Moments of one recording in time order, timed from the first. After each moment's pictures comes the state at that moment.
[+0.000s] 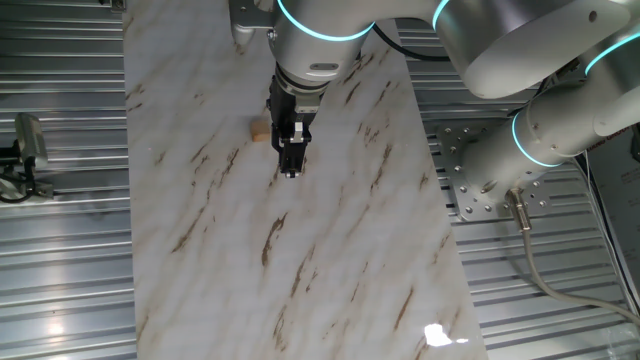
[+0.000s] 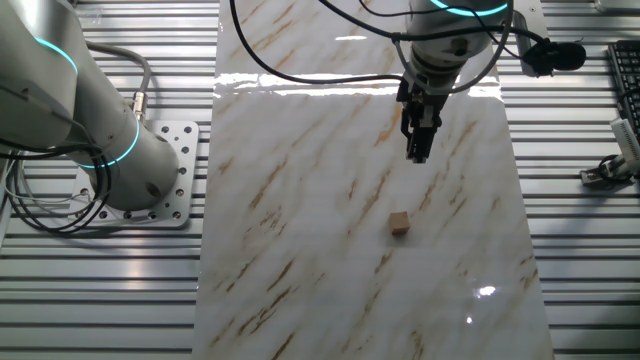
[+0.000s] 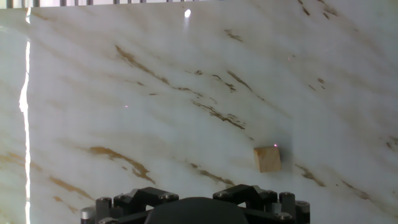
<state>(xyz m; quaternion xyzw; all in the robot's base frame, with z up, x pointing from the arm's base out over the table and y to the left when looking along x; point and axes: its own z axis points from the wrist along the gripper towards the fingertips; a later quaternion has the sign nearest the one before) 0.500 0.000 0.170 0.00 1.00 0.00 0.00</state>
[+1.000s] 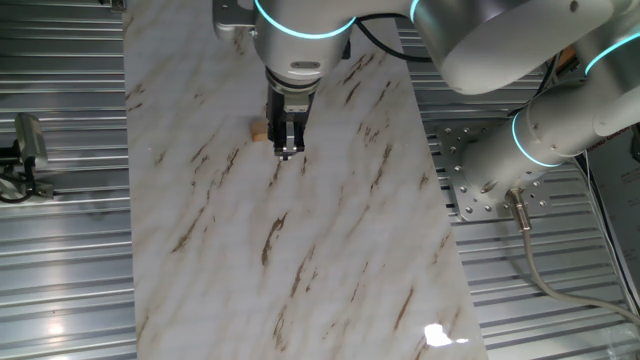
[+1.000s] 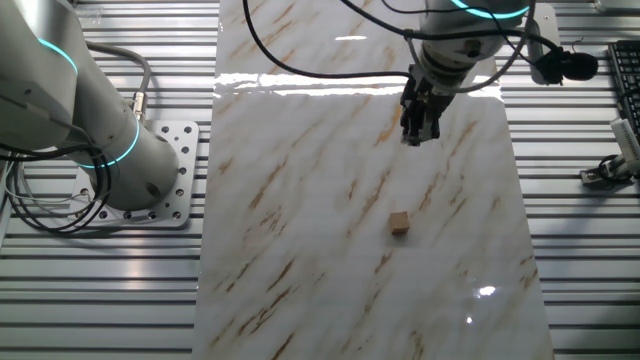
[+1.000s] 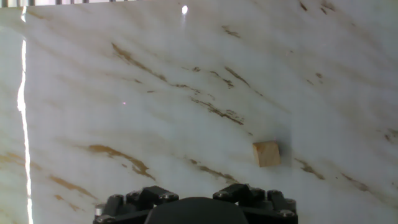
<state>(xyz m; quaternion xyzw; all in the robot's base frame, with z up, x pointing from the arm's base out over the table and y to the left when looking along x) 0.498 0.000 0.171 0.03 1.00 0.00 -0.03</state>
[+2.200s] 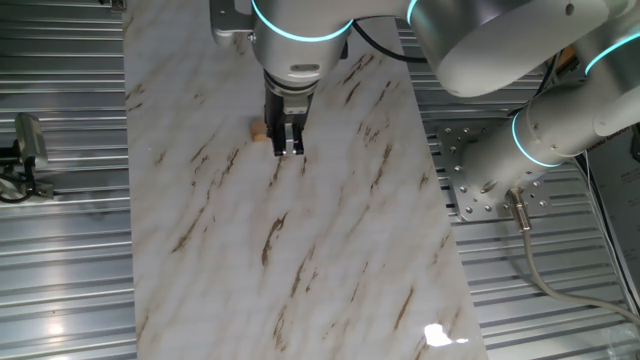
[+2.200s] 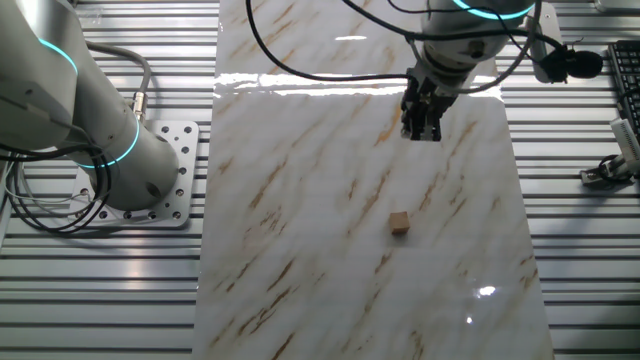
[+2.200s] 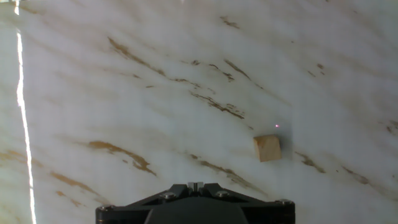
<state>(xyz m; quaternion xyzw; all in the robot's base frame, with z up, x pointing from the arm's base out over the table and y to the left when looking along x) 0.503 -0.002 0.159 0.00 1.00 0.00 -0.03</state>
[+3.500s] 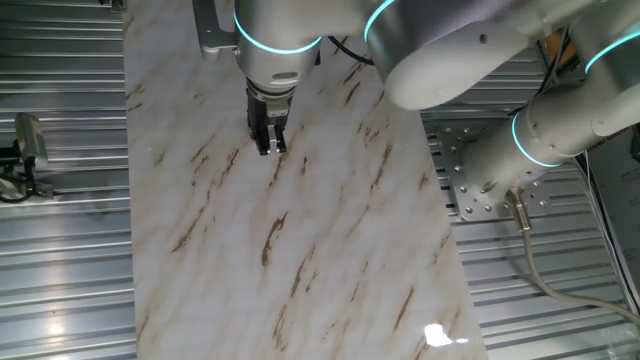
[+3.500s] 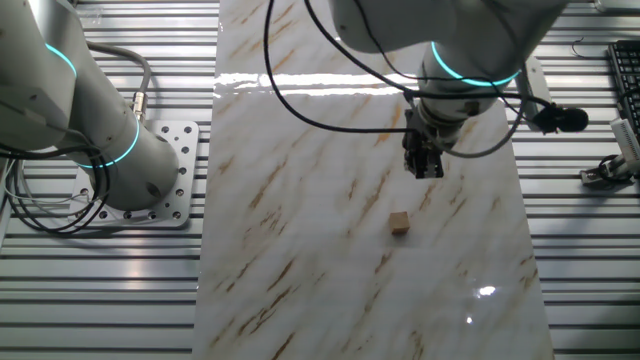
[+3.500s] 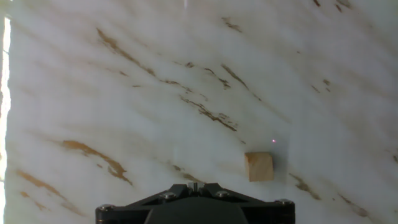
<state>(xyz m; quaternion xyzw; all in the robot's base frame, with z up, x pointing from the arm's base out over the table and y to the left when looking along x) 0.521 -0.031 0.100 -0.04 1.00 0.01 -0.02</state>
